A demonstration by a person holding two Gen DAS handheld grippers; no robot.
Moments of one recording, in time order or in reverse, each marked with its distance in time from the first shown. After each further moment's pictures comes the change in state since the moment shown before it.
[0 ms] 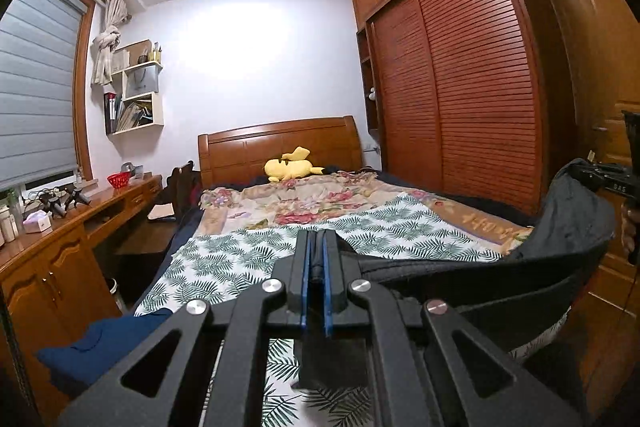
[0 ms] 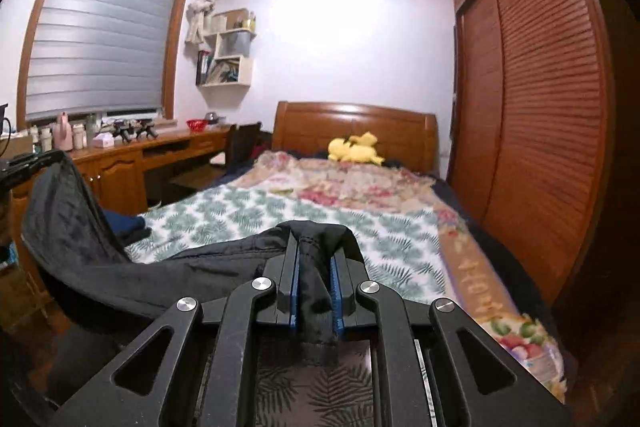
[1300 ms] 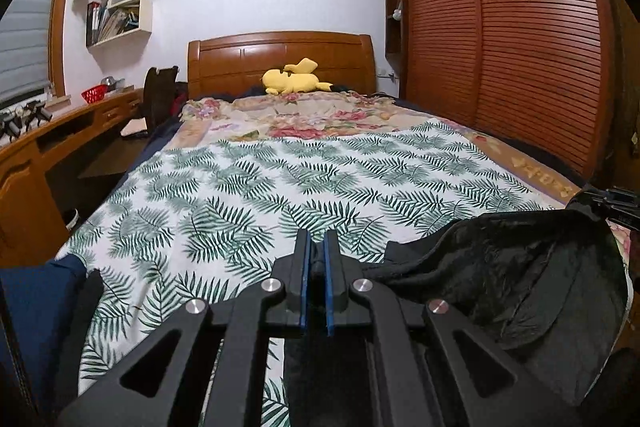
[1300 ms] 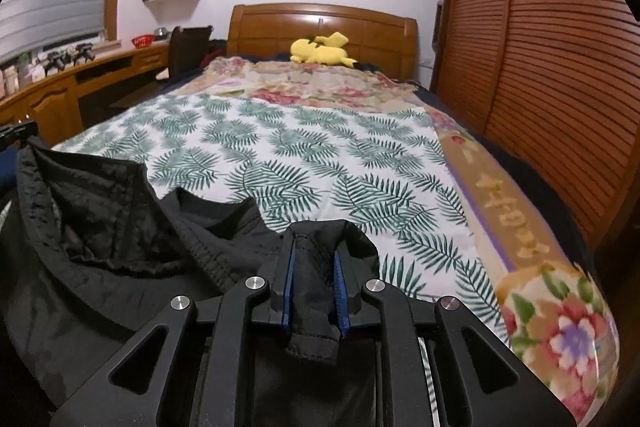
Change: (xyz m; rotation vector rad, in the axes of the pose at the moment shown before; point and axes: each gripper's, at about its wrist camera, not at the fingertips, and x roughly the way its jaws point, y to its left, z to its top) left arm 0.300 0.037 -0.137 -0.105 0.267 -0.020; right arm 0.270 -0.051 -0.133 0.024 0.325 -0.122
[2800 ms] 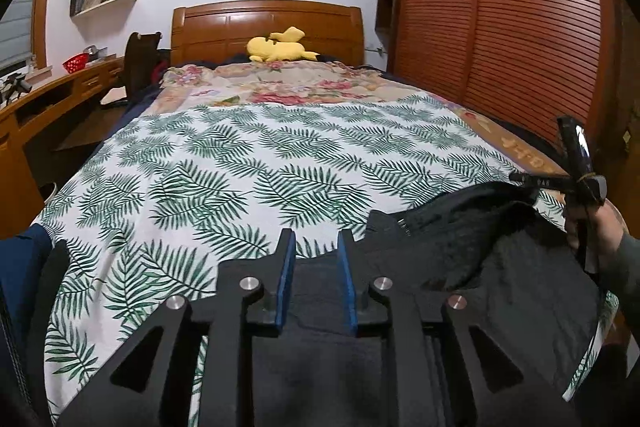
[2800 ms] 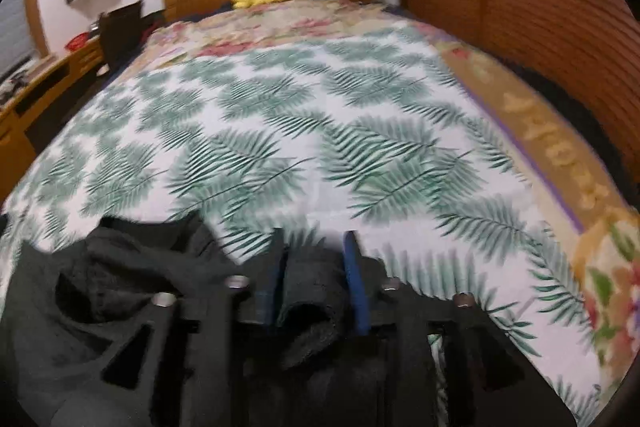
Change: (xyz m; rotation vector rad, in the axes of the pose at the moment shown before) left arm 0.031 -0.008 -0.012 -0.026 0.104 -0.081; right arm 0.148 -0.021 0.018 0.240 0.207 -0.093
